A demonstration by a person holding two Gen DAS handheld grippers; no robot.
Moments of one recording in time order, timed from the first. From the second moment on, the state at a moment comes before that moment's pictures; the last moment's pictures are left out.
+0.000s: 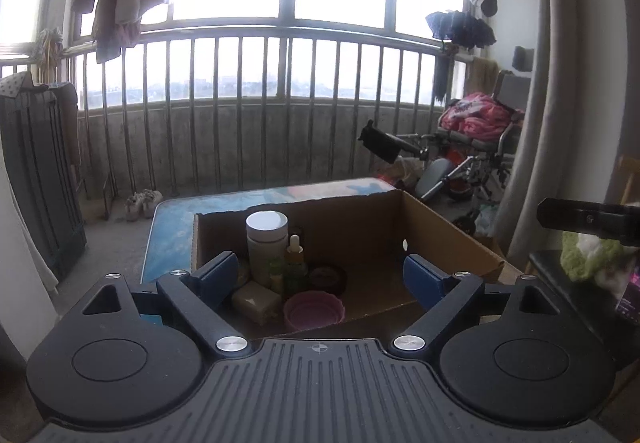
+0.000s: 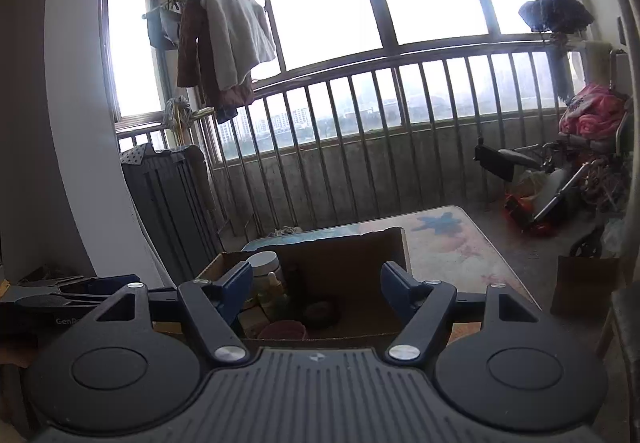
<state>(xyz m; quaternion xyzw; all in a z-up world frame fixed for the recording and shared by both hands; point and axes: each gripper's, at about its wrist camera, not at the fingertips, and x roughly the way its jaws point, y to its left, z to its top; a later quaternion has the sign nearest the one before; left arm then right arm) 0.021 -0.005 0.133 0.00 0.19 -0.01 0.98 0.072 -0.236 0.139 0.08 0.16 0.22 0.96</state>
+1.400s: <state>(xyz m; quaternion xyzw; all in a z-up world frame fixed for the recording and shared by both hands) 0.020 -0.011 0.126 0.03 0.19 0.06 0.98 0.074 -0.211 0.132 0.06 0.19 0.23 0.95</state>
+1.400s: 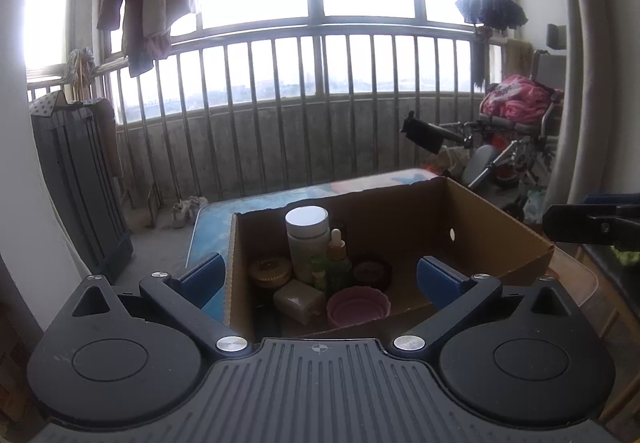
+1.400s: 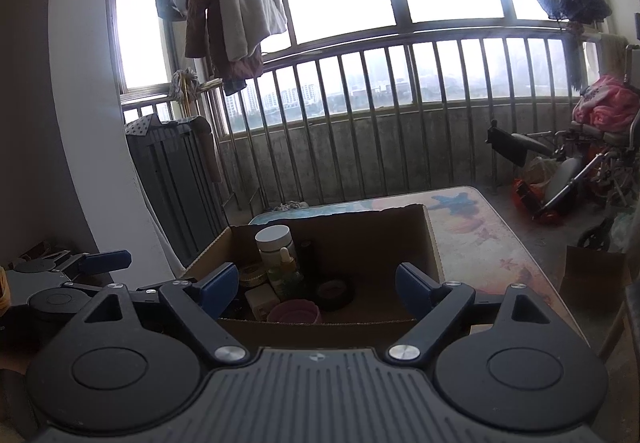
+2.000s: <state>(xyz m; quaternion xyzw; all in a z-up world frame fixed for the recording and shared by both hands) 0.020 -0.012 0.124 0.03 0.19 0.05 0.98 0.075 -0.212 0.130 0.06 0.20 0.23 0.95</state>
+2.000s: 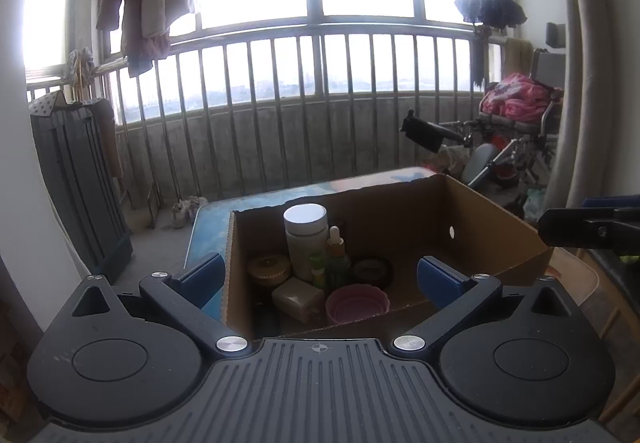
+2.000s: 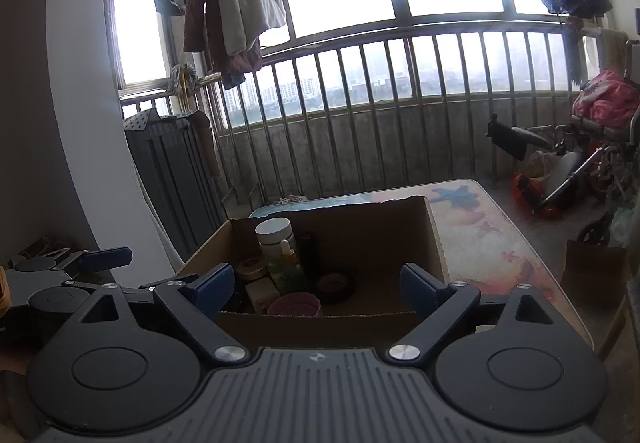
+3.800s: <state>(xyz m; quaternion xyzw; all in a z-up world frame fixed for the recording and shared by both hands) 0.001 -0.010 0.120 0.01 0.19 0.05 0.98 0.075 -0.179 0.123 0.03 0.22 0.25 0.94</state>
